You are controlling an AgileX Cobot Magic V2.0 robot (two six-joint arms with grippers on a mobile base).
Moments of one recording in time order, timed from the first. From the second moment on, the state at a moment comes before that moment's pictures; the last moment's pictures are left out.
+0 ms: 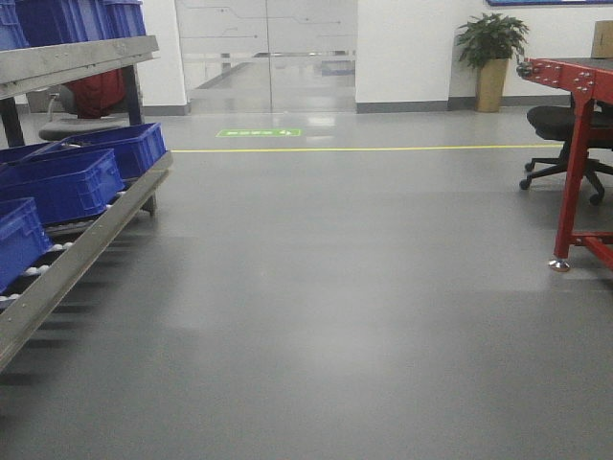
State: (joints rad) left arm 0.04 0.00 0.00 0.05 0.00 -0.06; right arm 0.00 0.00 0.00 -0.03 0.05 0.08
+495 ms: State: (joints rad) left arm 0.04 0.00 0.00 0.05 0.00 -0.06; right arm 0.00 0.00 0.00 -0.03 0.05 0.08
